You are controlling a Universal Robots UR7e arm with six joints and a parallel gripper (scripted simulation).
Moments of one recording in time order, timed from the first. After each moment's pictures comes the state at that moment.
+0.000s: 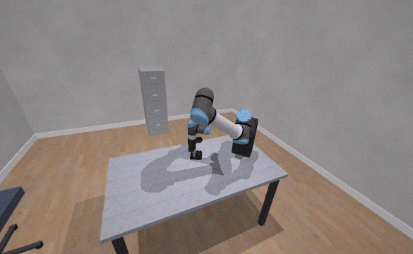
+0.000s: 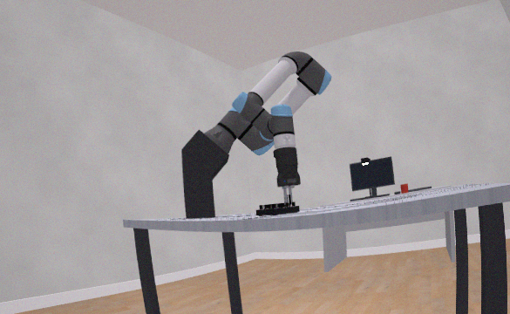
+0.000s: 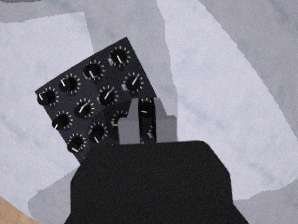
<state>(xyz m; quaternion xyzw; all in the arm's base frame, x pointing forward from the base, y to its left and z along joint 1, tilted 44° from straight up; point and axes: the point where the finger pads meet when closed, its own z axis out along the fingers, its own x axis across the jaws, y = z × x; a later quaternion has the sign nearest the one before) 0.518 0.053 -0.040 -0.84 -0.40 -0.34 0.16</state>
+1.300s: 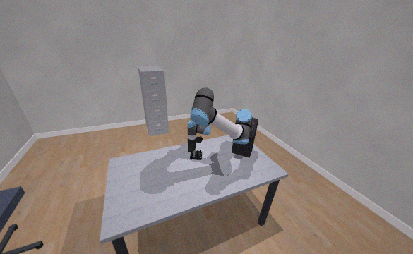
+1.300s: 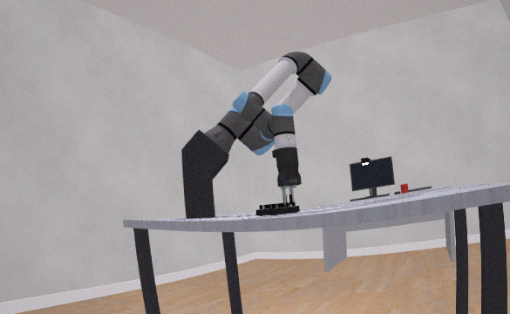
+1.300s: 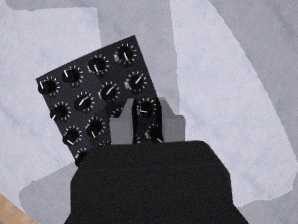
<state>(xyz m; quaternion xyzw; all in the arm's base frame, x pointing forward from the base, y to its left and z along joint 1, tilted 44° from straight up) 0.517 0.053 -0.040 -0.82 -0.44 -0.34 0.14</state>
